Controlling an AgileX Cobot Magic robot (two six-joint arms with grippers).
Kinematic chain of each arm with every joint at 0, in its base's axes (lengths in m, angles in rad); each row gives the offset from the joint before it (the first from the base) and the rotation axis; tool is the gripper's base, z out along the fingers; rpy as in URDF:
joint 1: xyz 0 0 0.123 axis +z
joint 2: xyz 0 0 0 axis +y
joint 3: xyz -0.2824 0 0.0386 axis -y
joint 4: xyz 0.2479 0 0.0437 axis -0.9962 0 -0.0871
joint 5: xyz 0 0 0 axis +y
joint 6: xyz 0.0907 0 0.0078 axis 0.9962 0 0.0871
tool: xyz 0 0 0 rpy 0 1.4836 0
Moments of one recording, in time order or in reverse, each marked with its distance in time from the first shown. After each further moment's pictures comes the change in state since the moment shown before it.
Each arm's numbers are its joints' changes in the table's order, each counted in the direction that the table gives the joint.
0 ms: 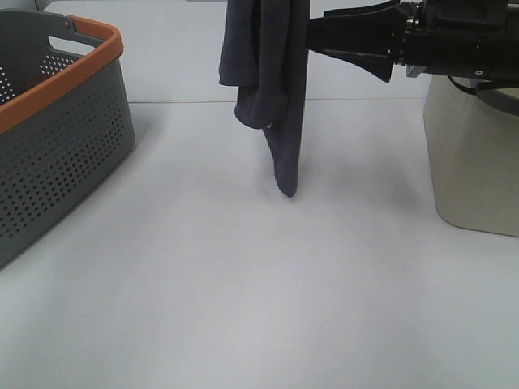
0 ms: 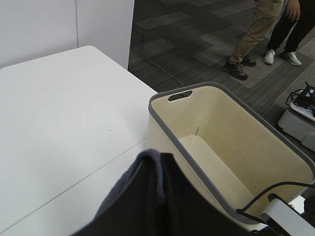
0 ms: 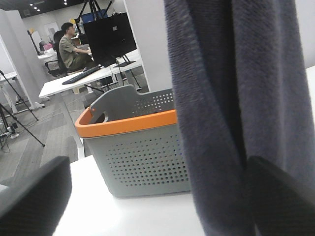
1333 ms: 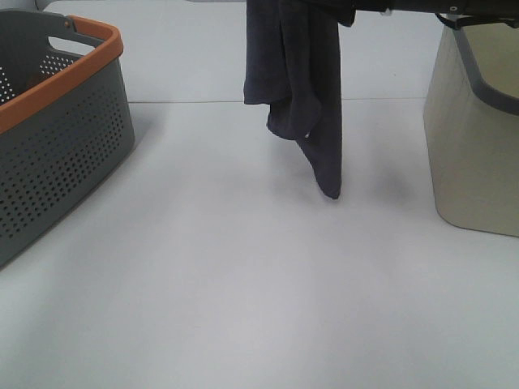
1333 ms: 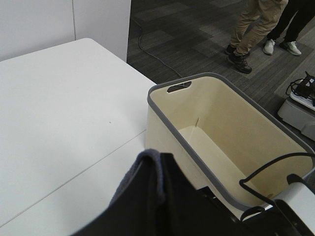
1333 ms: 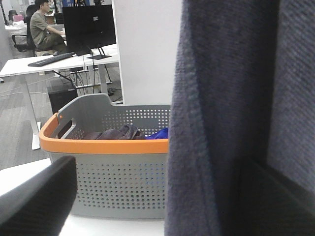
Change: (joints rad) left arm 0.000 0.000 0.000 0.004 0.036 0.018; right arm 0.116 -0.074 0.141 -0.001 -0.209 -0.006
